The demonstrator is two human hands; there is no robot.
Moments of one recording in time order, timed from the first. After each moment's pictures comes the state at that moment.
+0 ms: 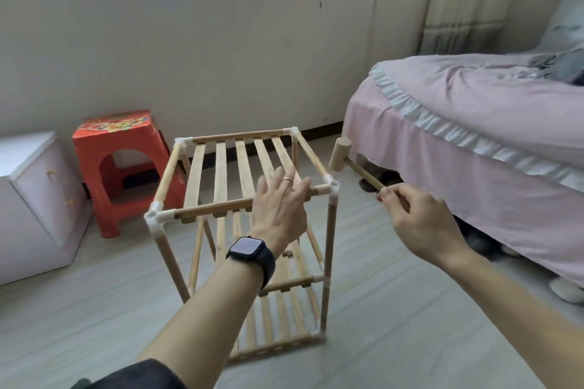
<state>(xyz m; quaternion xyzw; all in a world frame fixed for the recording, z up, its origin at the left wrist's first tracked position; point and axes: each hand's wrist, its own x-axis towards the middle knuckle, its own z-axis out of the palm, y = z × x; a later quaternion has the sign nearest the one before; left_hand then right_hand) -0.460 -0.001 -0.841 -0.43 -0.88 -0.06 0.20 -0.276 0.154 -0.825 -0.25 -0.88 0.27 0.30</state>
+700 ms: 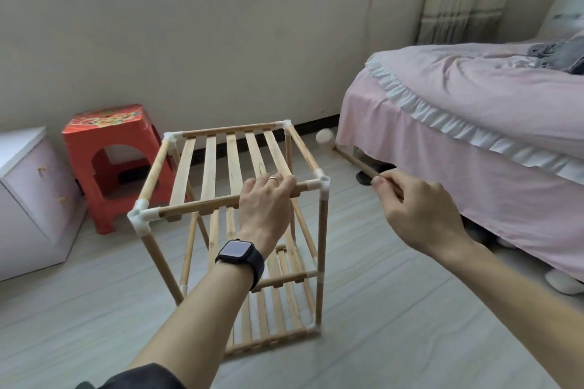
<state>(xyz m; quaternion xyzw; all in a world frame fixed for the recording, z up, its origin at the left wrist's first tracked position) -0.463 0.000 -0.854 -0.39 -0.88 -0.10 0.23 -0.272 0.156 -0.814 -0.25 -0.89 0.21 0.32</state>
